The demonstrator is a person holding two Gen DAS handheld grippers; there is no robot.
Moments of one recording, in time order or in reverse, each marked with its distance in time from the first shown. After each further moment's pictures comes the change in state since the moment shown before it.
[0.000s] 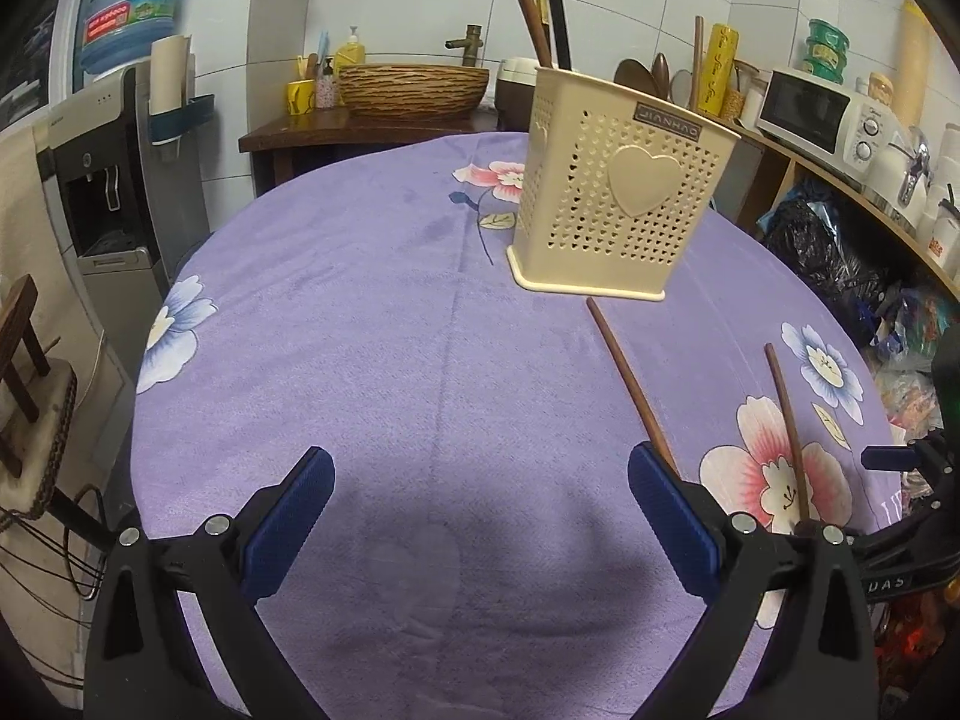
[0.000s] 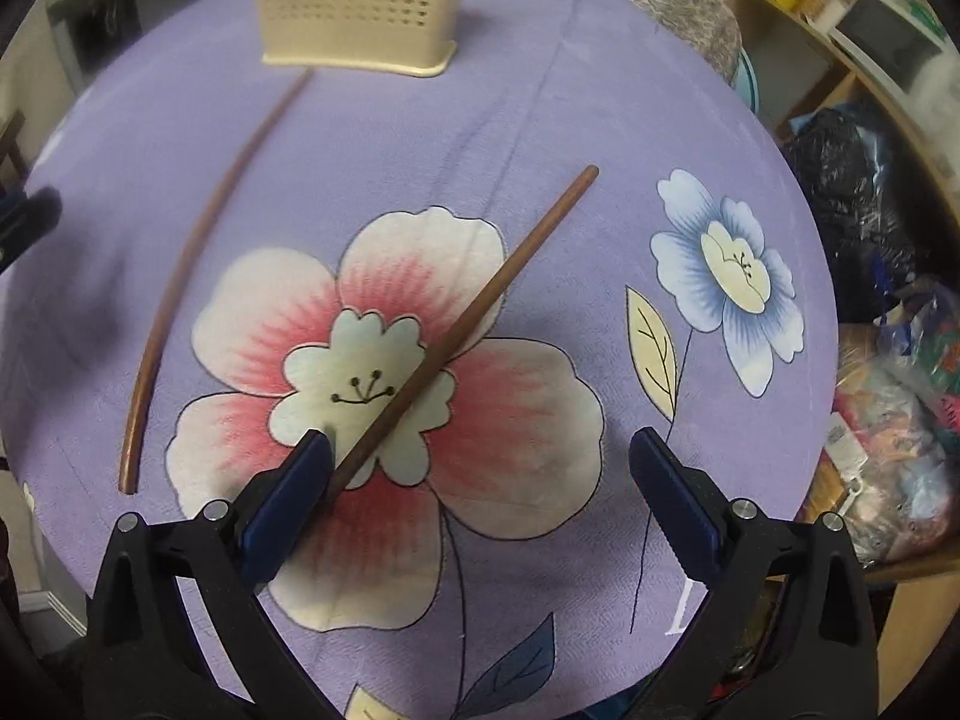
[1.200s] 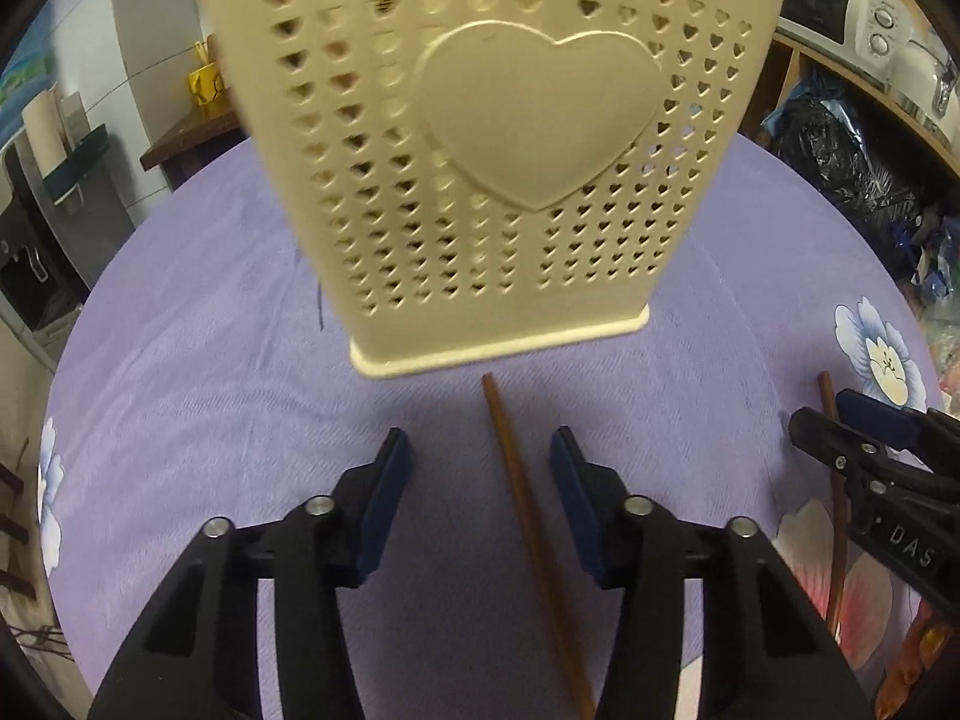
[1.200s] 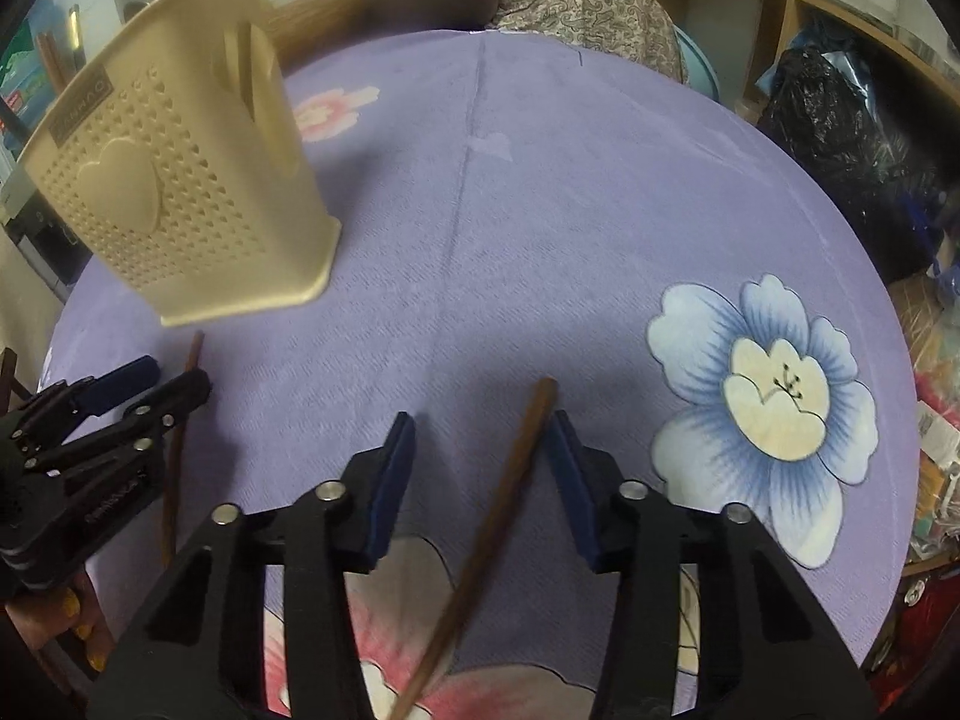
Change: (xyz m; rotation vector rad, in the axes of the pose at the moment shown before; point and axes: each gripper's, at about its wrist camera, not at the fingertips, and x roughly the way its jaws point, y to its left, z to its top) left arm 0.120 -0.086 0.069 0.178 0.207 0.039; right arm 0.042 -0.049 0.078 0.319 -0.182 0.140
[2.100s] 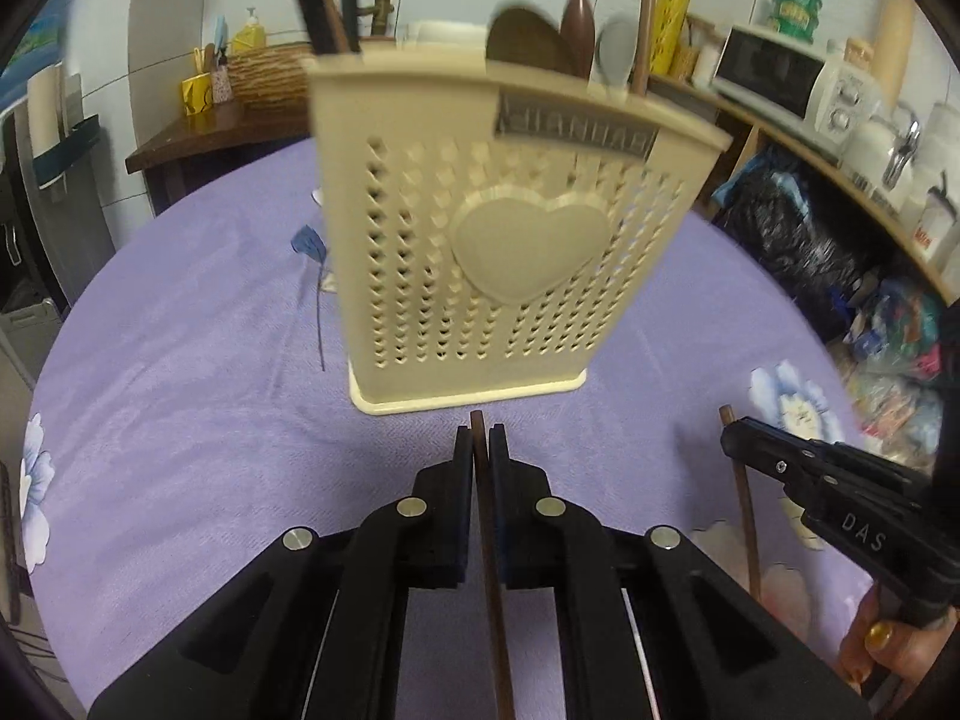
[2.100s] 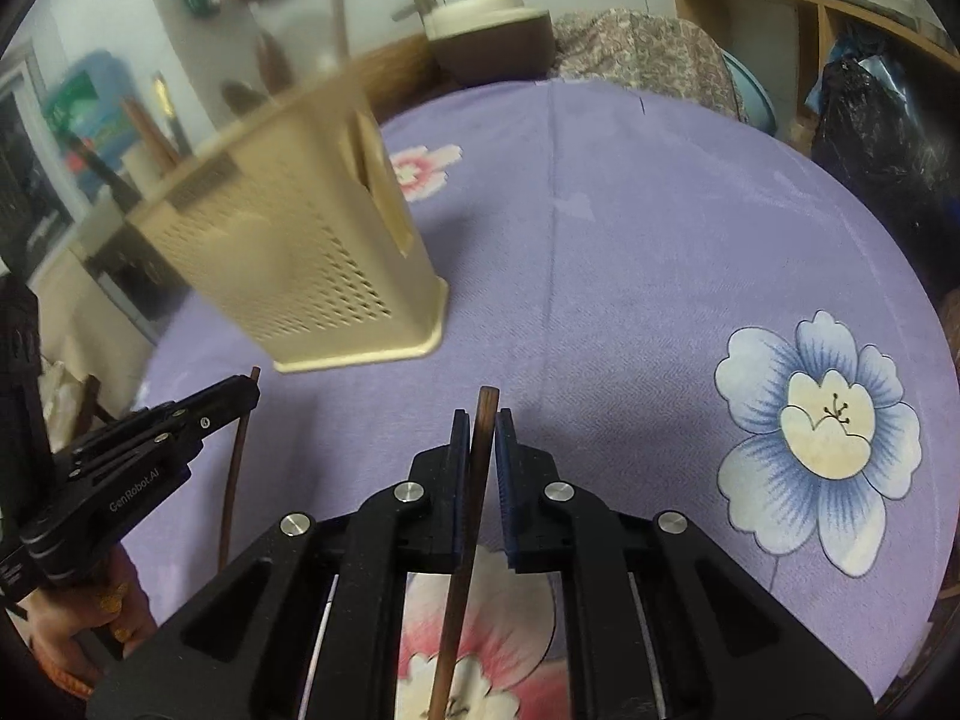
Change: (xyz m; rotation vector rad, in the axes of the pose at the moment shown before) left arm -0.063 0.047 -0.010 -0.097 -0.141 -0.186; right arm -0.036 0.001 0.010 0.029 -0.117 0.232
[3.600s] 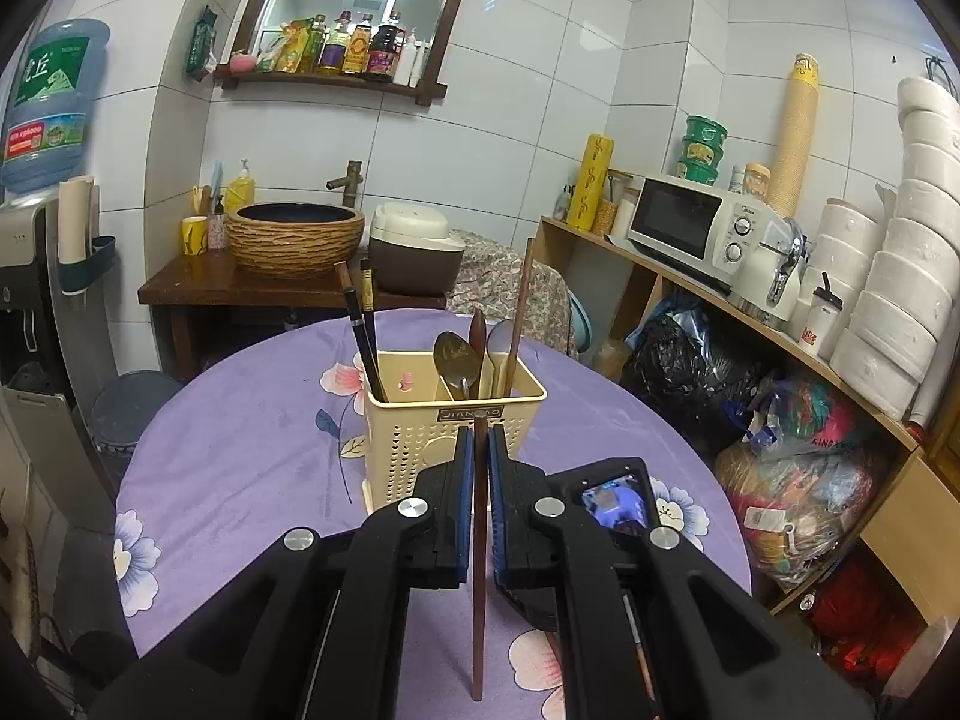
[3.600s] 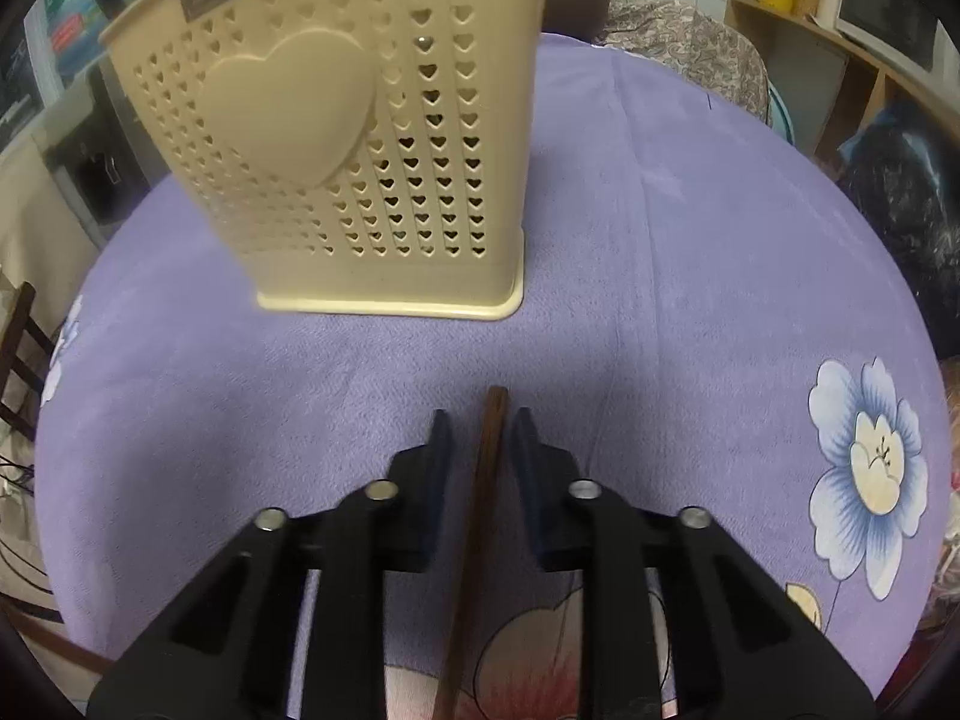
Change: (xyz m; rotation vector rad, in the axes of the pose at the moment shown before) left arm -0.146 -0.029 0.020 0.049 -0.337 -0.107; right arm 0.068 0.063 -0.009 -0.202 0.127 -0.189
